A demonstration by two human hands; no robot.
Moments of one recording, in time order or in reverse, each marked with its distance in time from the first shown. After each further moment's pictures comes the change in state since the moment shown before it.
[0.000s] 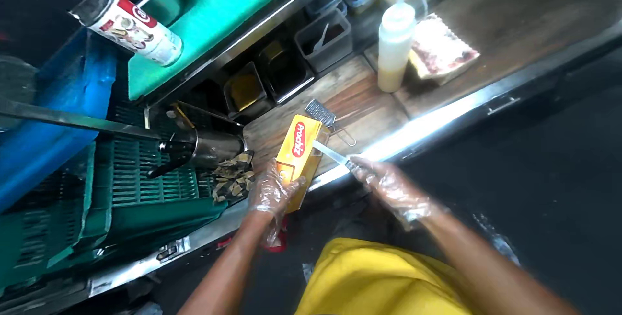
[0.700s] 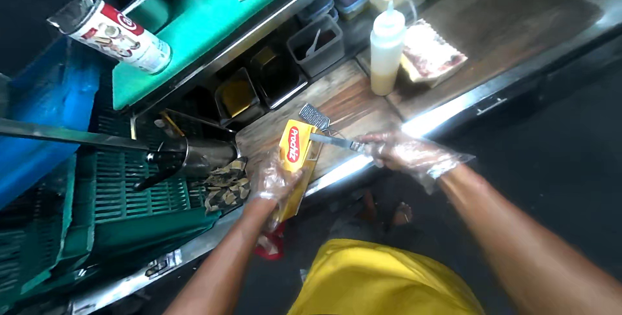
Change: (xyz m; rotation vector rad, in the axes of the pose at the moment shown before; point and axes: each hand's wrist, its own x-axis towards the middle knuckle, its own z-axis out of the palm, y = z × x) left_hand 0.031 0.025 -0.009 -0.036 0.078 0.185; right_hand 0.032 -0.061 -0.061 -0.107 -0.130 0.048
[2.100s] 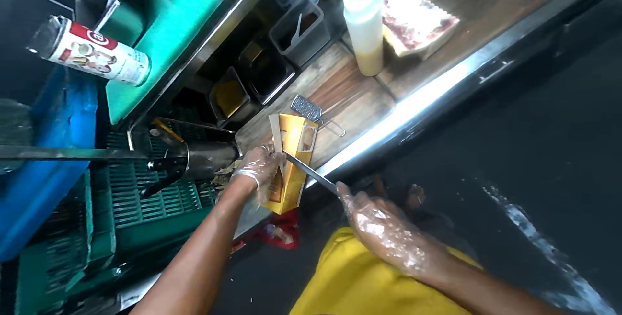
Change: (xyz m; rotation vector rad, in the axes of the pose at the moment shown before) left_hand 0.015 0.024 -0.054 0.056 -0.302 -0.036; right_hand -0.079 0.043 0.136 -0.689 0.034 0.092
